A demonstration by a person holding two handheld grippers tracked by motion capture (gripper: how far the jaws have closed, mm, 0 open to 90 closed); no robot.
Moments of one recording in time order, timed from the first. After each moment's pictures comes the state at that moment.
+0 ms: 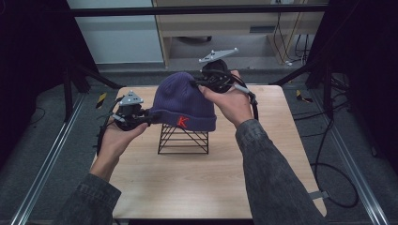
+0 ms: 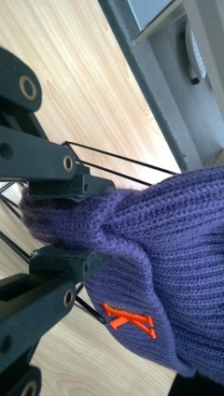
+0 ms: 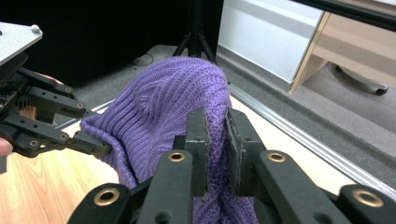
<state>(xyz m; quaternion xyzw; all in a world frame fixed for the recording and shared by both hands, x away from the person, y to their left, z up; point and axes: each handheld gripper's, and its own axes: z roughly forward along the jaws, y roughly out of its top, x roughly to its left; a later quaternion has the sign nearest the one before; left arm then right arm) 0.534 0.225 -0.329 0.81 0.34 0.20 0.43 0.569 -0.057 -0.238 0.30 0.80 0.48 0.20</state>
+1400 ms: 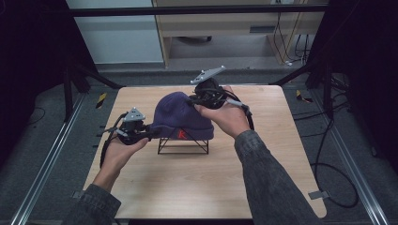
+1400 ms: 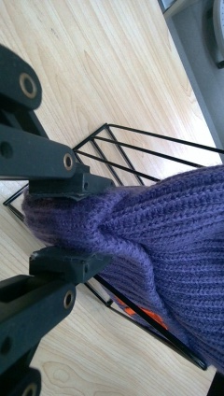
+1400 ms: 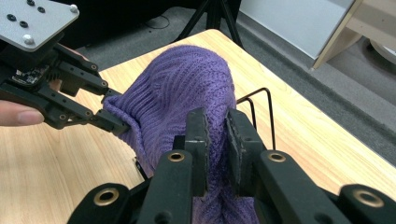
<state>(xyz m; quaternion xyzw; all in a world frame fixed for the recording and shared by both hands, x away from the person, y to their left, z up) 0.528 0.233 -0.382 0.82 0.35 0.17 0.41 0.557 -0.042 -0.276 0.27 0.84 0.43 0.17</state>
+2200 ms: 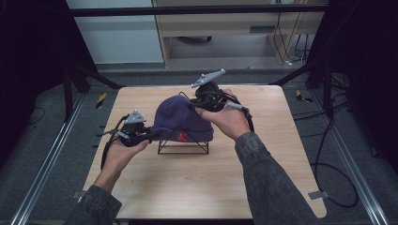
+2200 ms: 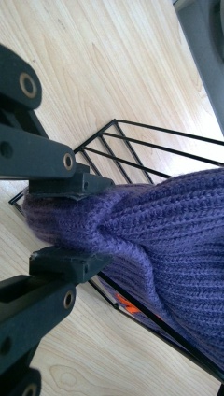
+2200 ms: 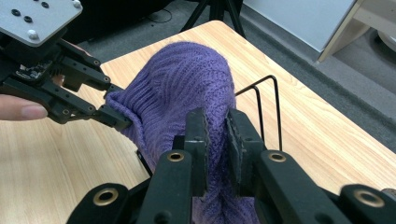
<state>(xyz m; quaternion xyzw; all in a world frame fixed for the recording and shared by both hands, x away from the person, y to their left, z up) 0.528 0.233 -0.392 0.83 0.35 0.17 0.41 0.557 -0.043 -0.286 0.28 0.85 0.42 0.16</state>
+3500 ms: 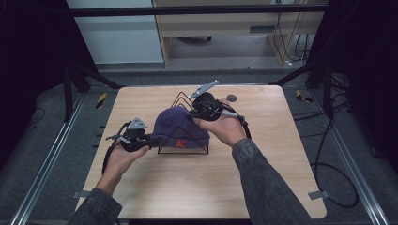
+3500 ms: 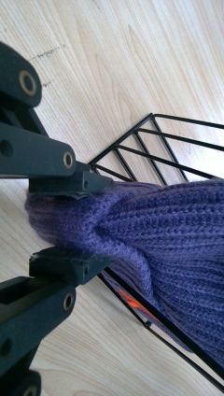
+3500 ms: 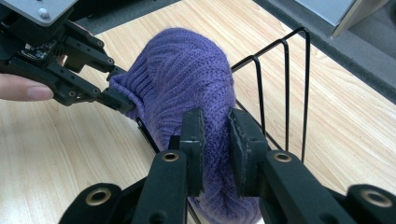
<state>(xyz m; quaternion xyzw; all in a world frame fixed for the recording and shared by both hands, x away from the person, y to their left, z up) 0.531 0.239 -0.424 0.84 0.37 0.15 0.38 0.556 -0.035 -0.320 0.28 0.87 0.39 0.14</state>
